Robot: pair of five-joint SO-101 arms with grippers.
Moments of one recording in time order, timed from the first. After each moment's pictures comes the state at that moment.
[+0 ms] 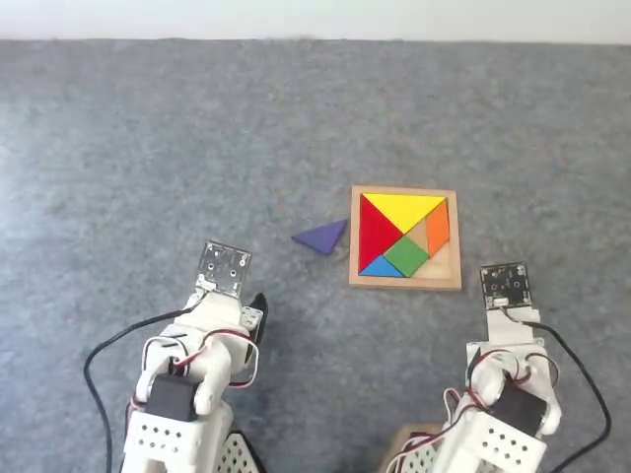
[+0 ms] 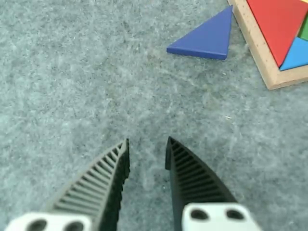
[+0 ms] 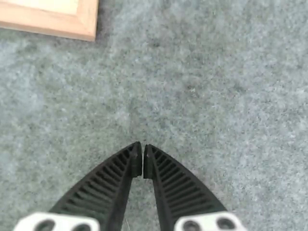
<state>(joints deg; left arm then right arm) 5.1 -100.0 97.3 64.8 -0.1 23.0 -103.1 95.9 75.3 30.9</state>
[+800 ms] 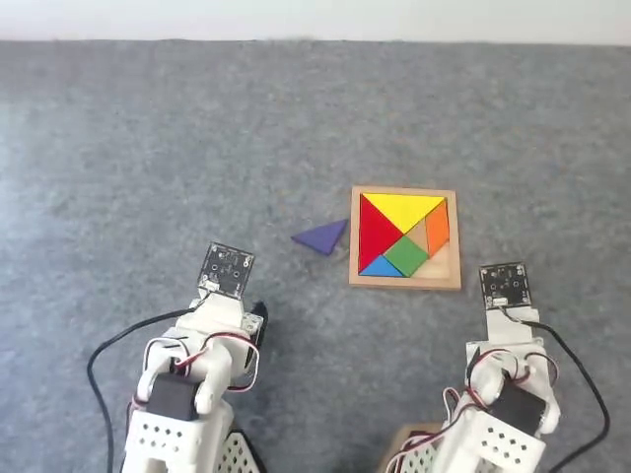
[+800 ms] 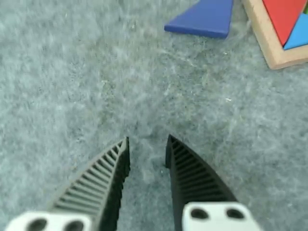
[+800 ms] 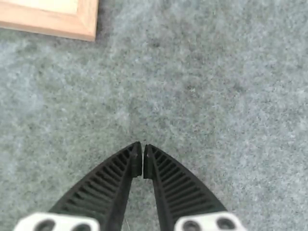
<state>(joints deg) 5.4 -100.1 97.3 68.4 -0.1 23.0 -103.1 95.9 75.3 30.9</state>
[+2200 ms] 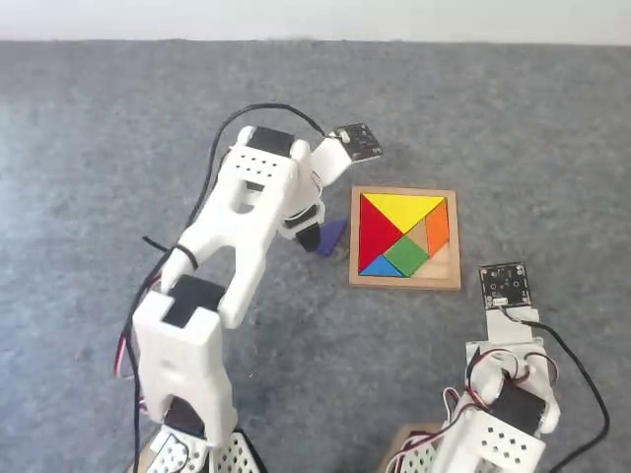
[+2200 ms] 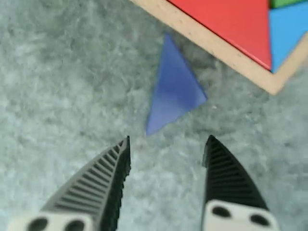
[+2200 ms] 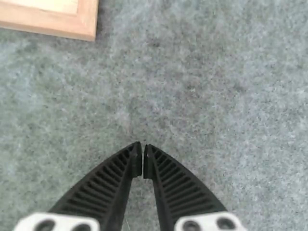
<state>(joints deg) 12.1 25.5 -8.1 81.7 -37.2 23.0 -103.1 95.9 75.3 30.9</state>
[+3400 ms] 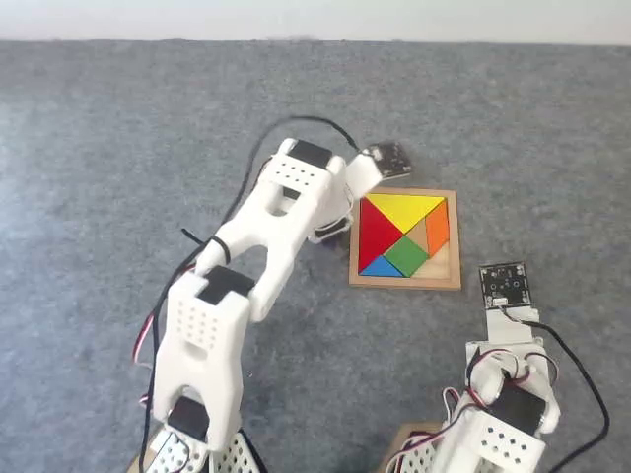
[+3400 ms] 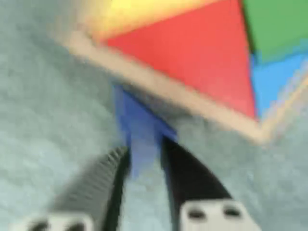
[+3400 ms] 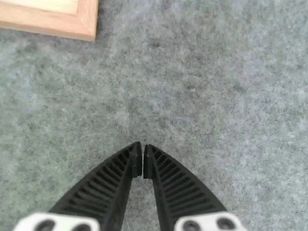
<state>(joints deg) 18.4 37.1 -13.7 79.3 -34.9 23.0 -103.1 95.9 75.3 30.9</state>
